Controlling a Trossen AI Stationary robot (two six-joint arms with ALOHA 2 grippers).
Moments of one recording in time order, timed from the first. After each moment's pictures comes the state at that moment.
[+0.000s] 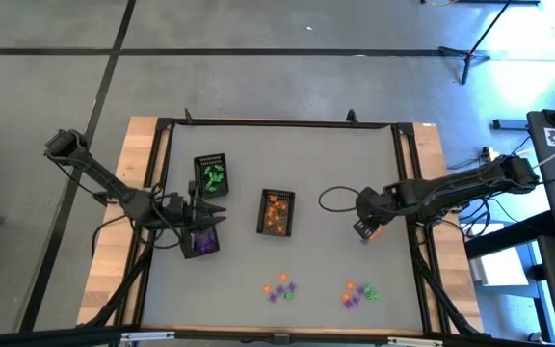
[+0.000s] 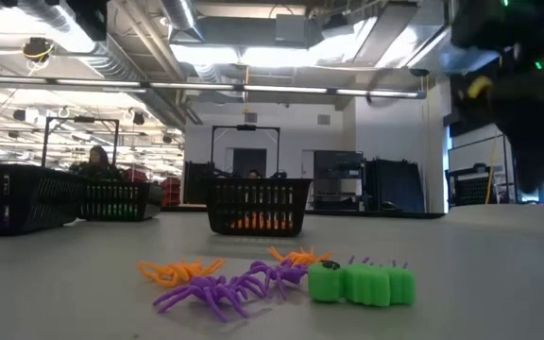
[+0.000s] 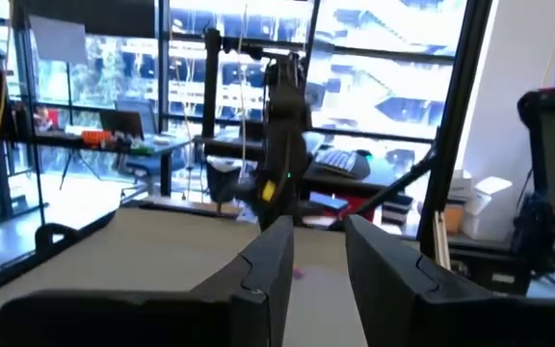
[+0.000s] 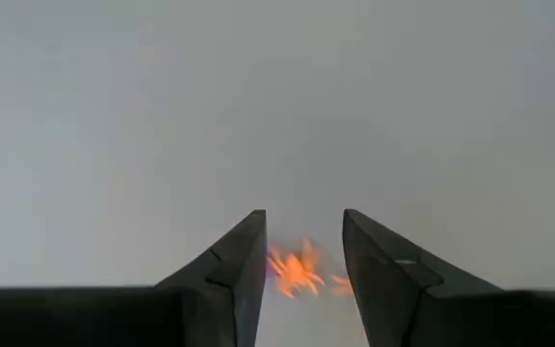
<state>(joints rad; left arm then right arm) -0.58 0.86 0.30 0.74 -0.69 -0.01 0.16 1.10 0.63 -0.88 -0.01 0.98</state>
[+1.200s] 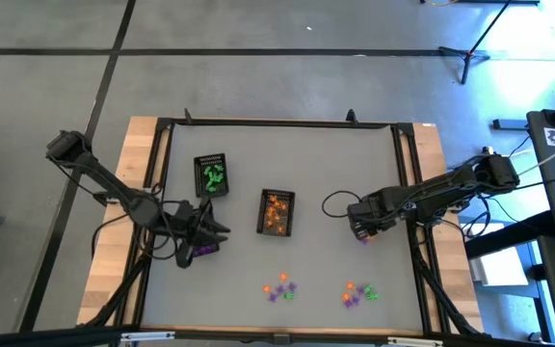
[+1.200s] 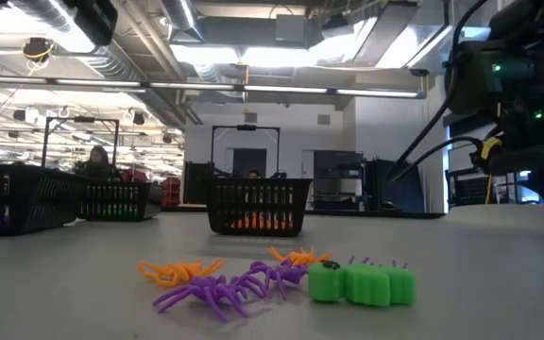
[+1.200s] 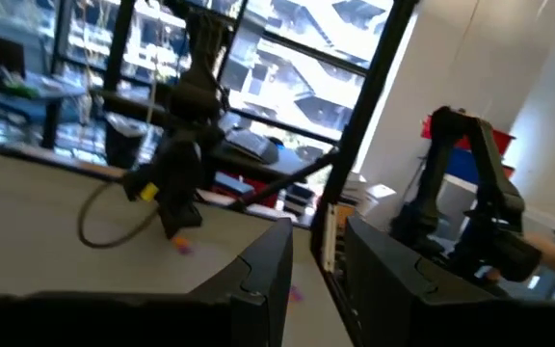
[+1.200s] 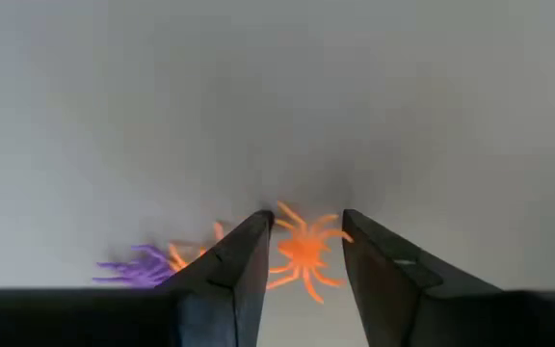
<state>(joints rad) -0.59 0.99 0.30 0.84 -0.48 -0.28 0.16 1.35 0.58 -0.89 -0.11 1.29</state>
